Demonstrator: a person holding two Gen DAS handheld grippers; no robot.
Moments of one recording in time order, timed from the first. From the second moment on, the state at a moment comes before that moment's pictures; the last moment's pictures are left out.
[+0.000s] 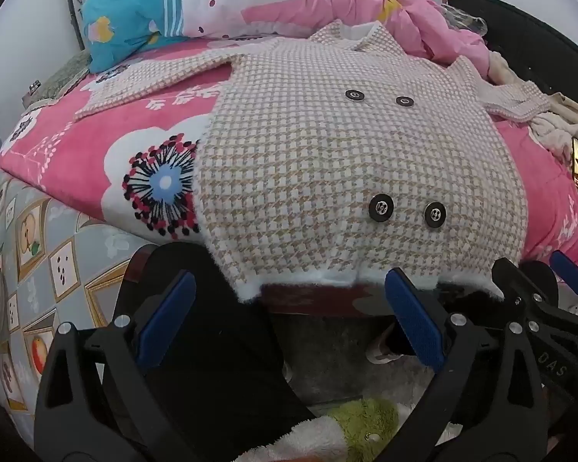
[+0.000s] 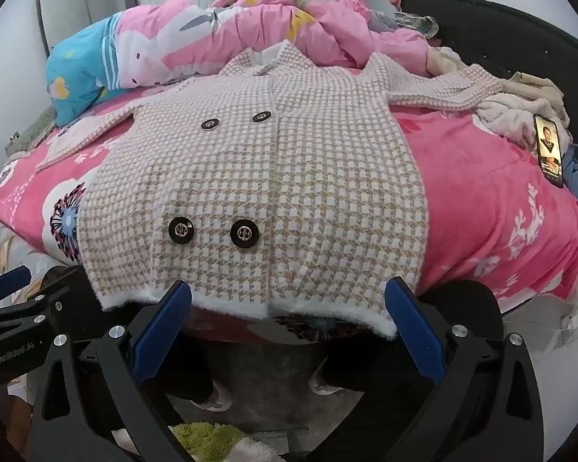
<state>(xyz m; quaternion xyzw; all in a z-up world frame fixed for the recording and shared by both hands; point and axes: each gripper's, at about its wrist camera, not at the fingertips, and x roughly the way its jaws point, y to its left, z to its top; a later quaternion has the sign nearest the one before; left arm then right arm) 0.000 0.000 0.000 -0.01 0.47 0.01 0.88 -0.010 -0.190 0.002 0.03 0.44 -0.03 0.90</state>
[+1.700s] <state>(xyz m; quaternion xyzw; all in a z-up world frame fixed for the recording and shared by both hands) -0.001 0.002 0.003 -0.02 0.47 0.01 0.88 -0.011 -0.190 0.016 0.02 0.42 -0.03 0.91</state>
